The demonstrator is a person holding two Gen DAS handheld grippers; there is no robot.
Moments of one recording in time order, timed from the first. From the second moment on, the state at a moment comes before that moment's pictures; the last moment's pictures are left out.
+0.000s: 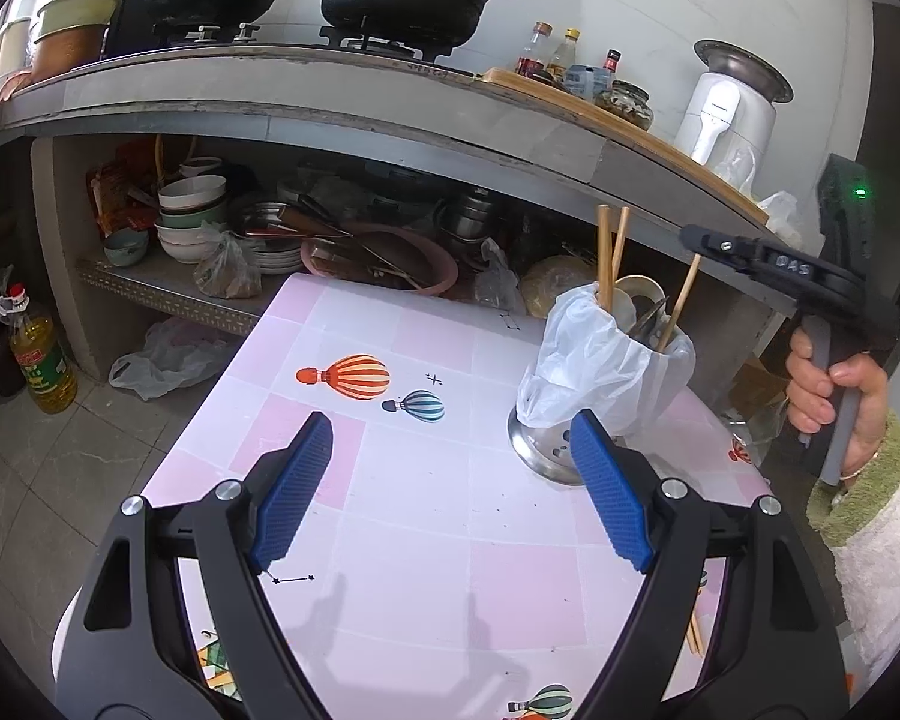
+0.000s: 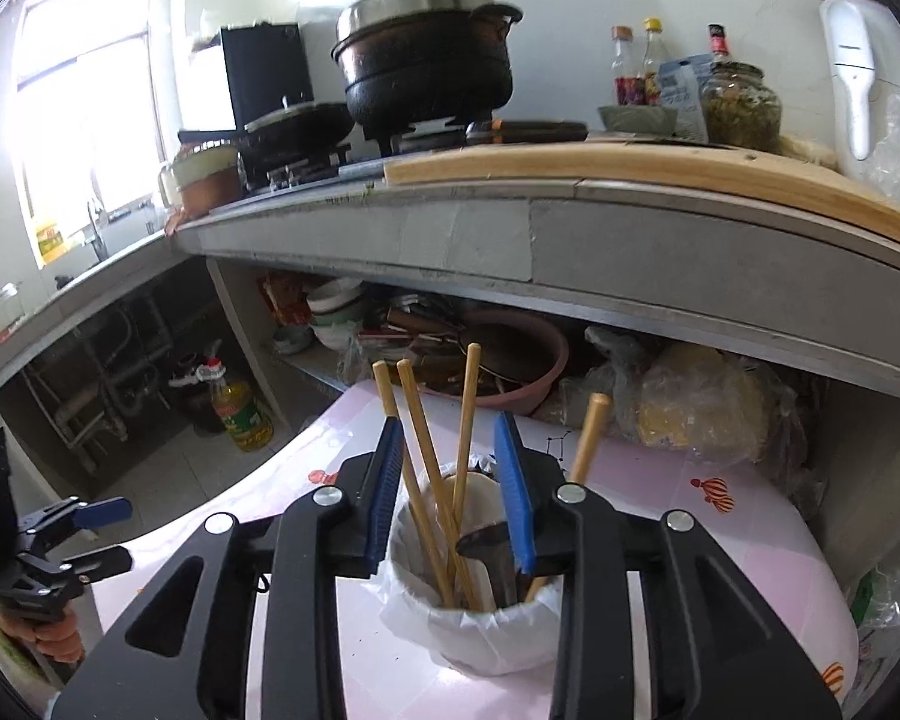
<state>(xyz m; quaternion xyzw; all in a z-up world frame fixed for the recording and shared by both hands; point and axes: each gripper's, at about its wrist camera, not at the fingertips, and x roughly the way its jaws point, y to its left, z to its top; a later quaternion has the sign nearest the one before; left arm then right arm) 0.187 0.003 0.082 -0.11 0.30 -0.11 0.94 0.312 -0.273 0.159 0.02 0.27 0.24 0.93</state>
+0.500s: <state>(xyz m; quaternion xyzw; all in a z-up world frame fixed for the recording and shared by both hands) 0.185 -0.035 0.071 -0.08 0.32 -0.16 0.93 0.193 -0.367 0.092 0.09 0.33 0.14 0.93</state>
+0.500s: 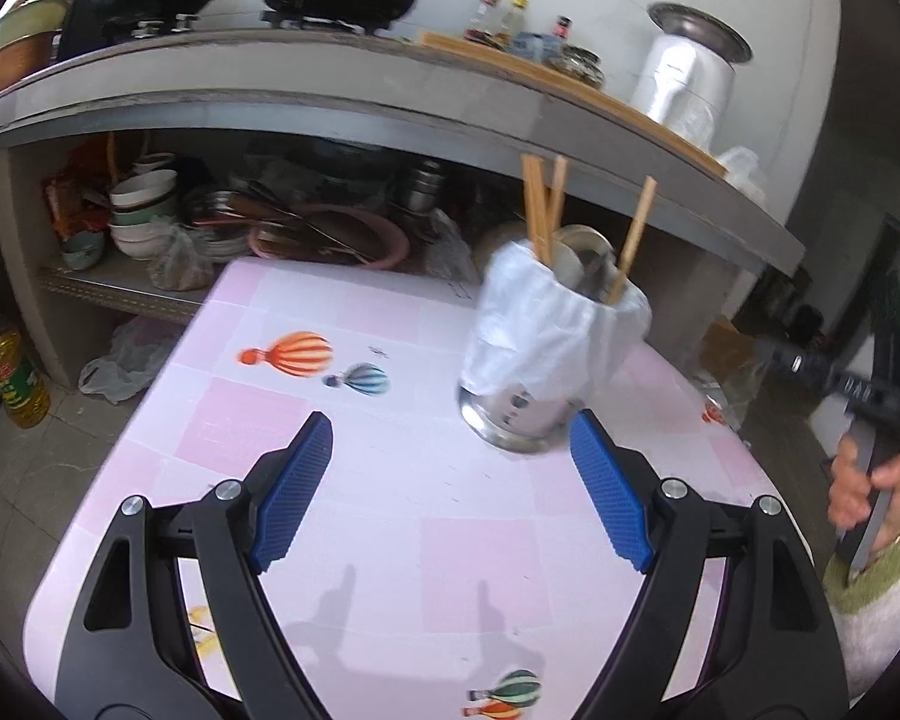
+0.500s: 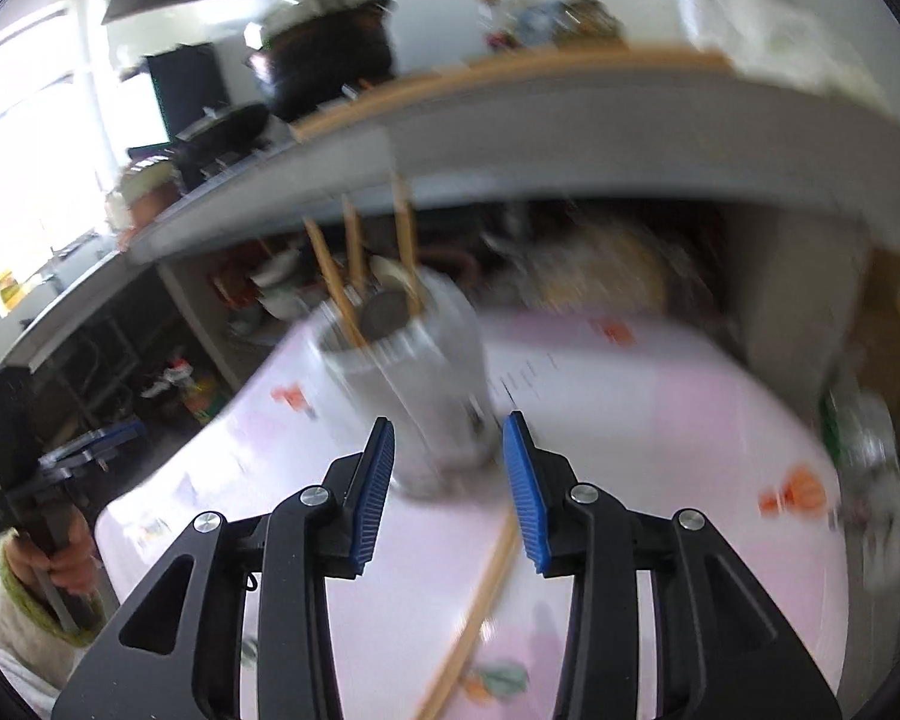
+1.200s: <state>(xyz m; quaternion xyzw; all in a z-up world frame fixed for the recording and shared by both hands) 0.174 -0.146 0.006 -0.01 0.39 -0.25 0.89 0.161 -0.344 -0.041 0.12 0.45 0.10 0.88</state>
